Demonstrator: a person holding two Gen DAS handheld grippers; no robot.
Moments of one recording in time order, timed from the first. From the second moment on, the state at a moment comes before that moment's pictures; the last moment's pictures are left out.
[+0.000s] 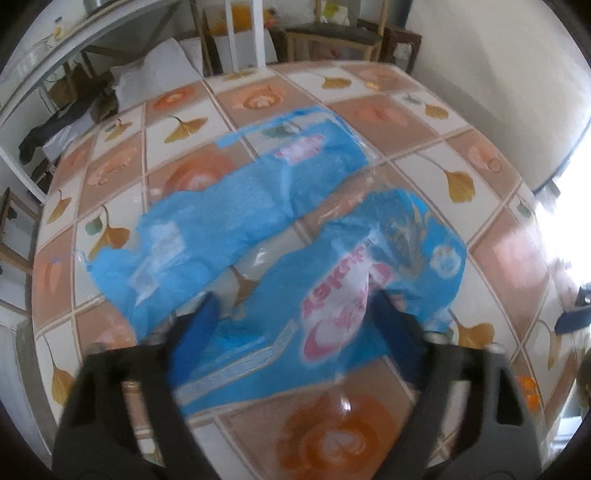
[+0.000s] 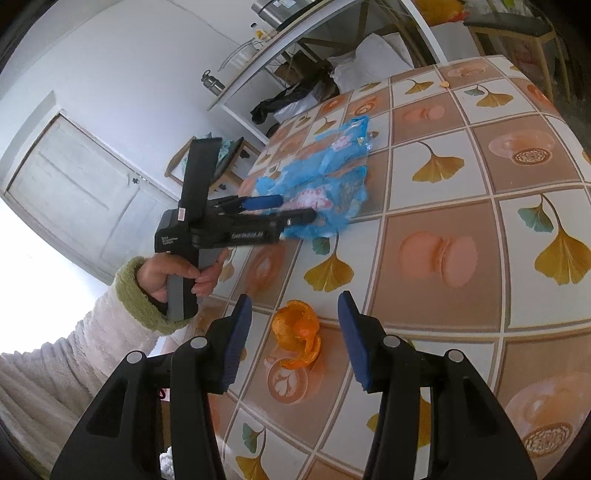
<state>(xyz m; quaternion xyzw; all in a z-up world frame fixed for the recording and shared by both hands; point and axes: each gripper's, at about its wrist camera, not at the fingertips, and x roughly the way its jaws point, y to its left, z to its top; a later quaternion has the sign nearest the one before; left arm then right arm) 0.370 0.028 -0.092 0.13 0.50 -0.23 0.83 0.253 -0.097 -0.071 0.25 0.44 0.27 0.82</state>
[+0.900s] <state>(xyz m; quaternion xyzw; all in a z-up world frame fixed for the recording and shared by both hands) 0.244 0.127 -0.037 -0.07 0.43 -0.20 0.88 0.247 -0.012 -0.082 -0.01 0.47 0.18 0.86</state>
